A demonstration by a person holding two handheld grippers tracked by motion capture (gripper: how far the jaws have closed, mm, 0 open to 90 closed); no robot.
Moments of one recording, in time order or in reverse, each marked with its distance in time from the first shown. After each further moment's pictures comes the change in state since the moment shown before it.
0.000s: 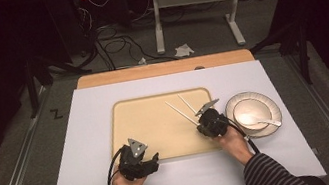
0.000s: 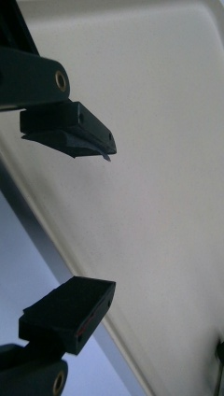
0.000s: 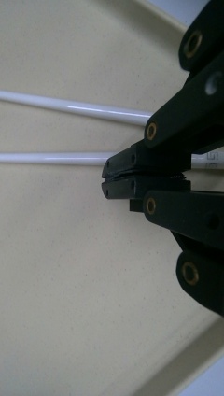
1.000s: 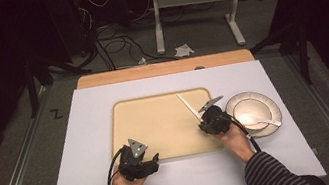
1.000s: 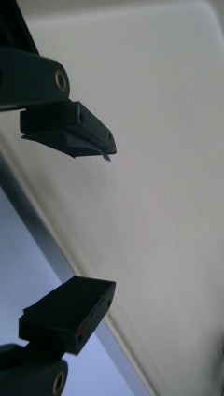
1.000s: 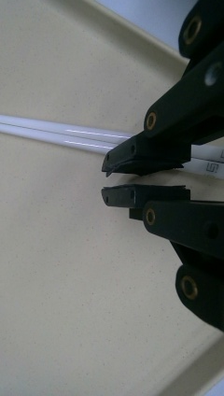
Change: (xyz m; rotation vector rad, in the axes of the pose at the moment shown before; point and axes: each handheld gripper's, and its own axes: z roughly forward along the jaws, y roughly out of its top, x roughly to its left) left arm 0.004 -0.008 -0.007 0.000 0.025 -0.029; right arm -0.022 0.003 0.014 0.014 -0.041 0.069
